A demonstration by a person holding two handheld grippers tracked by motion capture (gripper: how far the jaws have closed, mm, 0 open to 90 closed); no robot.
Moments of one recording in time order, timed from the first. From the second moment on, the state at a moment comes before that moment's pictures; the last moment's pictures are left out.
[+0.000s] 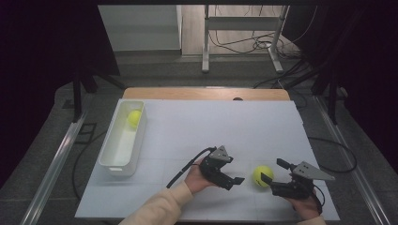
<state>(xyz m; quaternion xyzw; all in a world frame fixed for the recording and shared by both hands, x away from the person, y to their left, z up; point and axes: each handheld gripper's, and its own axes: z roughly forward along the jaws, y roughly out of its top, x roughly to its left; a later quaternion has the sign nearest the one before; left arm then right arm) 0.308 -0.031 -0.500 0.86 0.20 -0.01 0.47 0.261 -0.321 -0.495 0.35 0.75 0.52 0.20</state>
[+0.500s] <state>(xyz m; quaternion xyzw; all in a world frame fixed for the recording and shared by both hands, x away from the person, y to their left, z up) 0.308 -0.054 -0.505 0.86 0.19 -0.02 0.47 0.262 -0.323 -0.495 0.36 0.74 0.53 0.20</state>
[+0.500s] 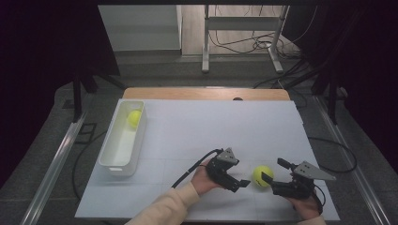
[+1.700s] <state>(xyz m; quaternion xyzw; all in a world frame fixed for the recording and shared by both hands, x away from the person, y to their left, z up) 0.318 -0.104 -0.516 0.87 0.16 -0.04 0.45 0.262 -0.325 -0.494 0.37 0.73 0.54 0.20</state>
